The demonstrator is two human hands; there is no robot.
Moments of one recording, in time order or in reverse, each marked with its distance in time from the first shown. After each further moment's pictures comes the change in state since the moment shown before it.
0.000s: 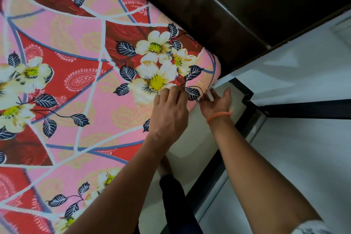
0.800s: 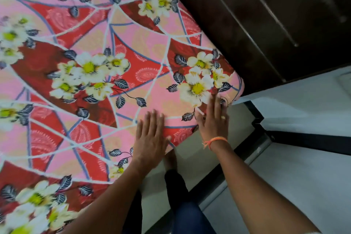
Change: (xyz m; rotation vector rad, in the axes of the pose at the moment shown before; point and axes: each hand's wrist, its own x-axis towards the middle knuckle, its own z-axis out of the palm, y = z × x) left_hand -0.164 -0.084 -0.062 0.016 -0.326 -0.279; right_hand -0.110 0.066 -0.010 -2.300 -0.178 -1.018
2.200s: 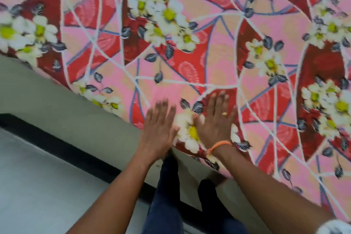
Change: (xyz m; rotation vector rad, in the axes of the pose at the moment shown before) left_hand -0.390 -0.248 0.058 -0.314 0.376 -1.029; right_hand -0.257 -0.447 0.143 -0.469 -0.091 -1.190
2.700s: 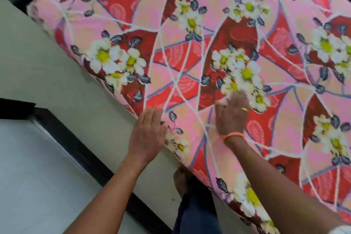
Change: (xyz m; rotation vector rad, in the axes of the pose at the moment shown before) left_hand 0.015 -0.205 -0.111 -0.121 0.240 -0.264; right_hand 0.158 -0.184 -0.050 0.305 0.190 0.003
